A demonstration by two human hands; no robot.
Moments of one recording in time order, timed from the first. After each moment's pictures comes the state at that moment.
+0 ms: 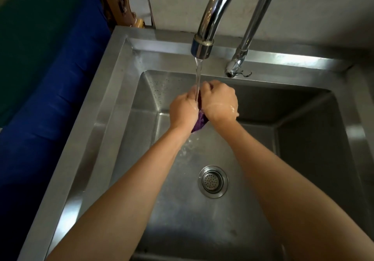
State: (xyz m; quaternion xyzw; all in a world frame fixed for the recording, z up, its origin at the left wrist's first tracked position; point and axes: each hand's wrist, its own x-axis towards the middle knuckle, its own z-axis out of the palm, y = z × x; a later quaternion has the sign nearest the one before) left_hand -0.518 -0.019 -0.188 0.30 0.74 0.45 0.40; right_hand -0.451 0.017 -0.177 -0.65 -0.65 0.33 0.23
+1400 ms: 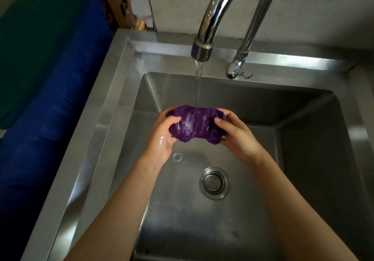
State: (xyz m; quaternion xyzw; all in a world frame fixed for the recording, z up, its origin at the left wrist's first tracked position) left_hand -0.557 -0.072 -0.225 0.14 0.56 0.57 0.59; right_hand -0.382 -0.021 -0.223 -0.43 -0.38 0.76 0.30
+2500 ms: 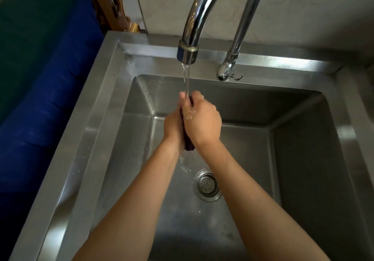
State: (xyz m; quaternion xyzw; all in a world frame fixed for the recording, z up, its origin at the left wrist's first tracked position) left_hand -0.514 -0.028 -0.220 0.09 0.55 0.57 0.61; right_hand -0.456 -0.020 -0.181 -0.60 -0.70 0.28 0.27
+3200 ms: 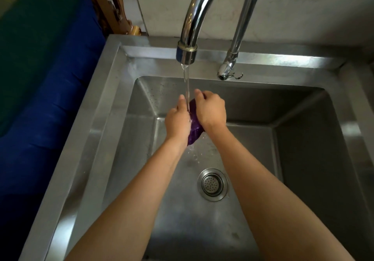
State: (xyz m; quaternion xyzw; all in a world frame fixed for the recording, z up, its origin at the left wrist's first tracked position) left_hand -0.513 -0.023 -0.215 0.15 0.68 0.55 0.46; right_hand -0.452 0.014 -0.195 -0.66 -0.60 0.40 0.23
